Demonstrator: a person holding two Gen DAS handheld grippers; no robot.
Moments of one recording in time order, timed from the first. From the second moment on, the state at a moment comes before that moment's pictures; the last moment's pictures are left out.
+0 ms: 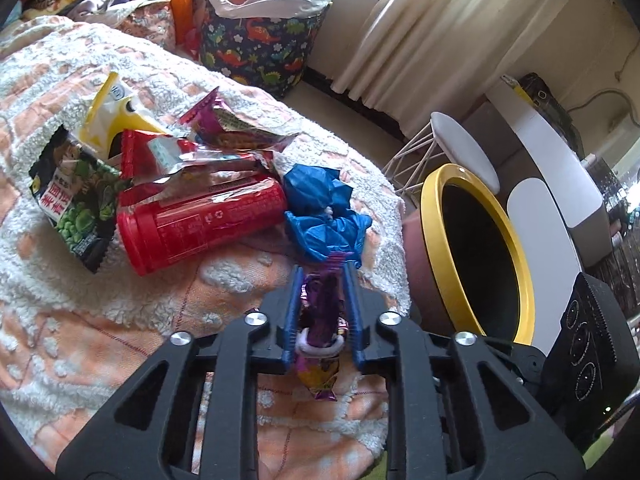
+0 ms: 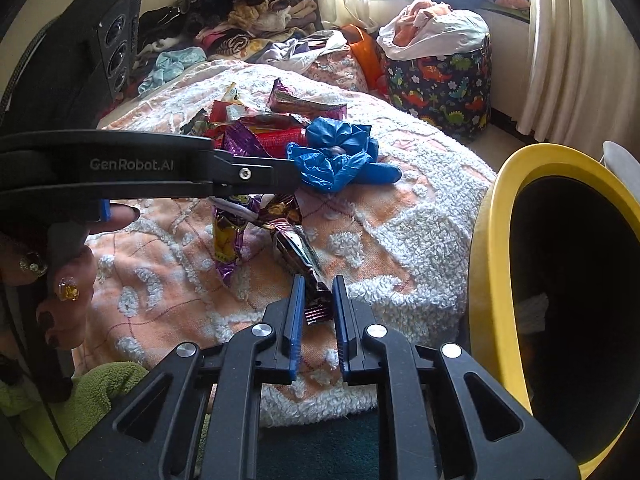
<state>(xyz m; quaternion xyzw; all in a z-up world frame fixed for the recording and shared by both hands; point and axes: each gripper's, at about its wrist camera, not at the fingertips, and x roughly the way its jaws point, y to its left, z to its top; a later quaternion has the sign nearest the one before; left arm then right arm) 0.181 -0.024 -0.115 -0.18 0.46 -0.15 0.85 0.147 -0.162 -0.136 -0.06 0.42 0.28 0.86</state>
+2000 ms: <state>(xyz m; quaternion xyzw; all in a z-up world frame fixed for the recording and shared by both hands) 0.153 -0.096 -0.039 -0.15 0.37 -0.22 0.89 0.149 -0.312 -0.070 0.11 0.31 0.17 0.93</state>
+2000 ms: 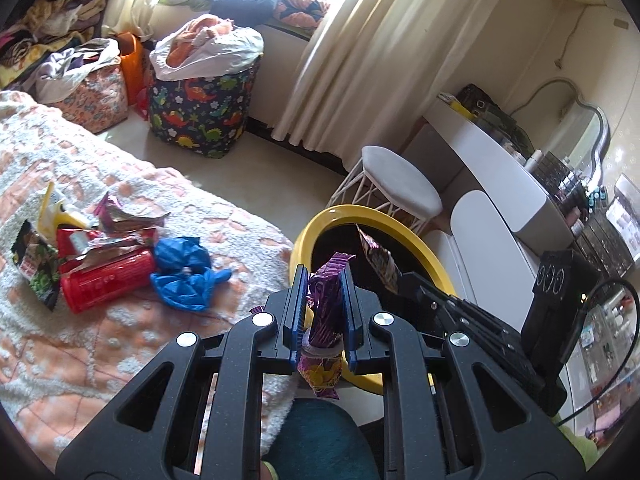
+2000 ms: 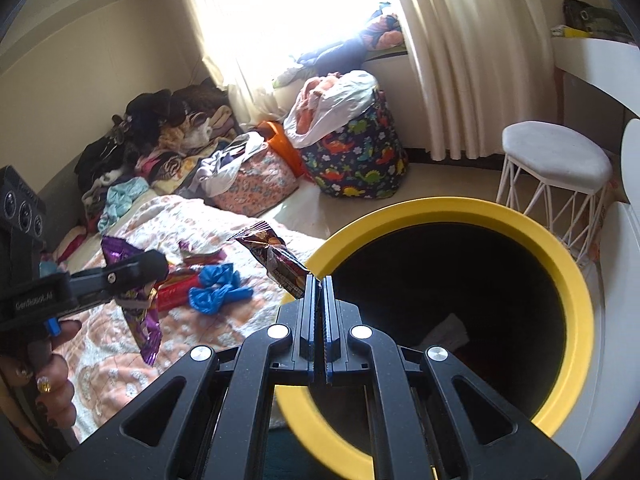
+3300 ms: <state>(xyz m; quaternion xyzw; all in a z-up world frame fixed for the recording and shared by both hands) 0.161 -0.195 -0.061 -0.07 0.39 -0.29 0.87 0.162 -0.419 -0.084 0.21 0.30 0.06 0.93</state>
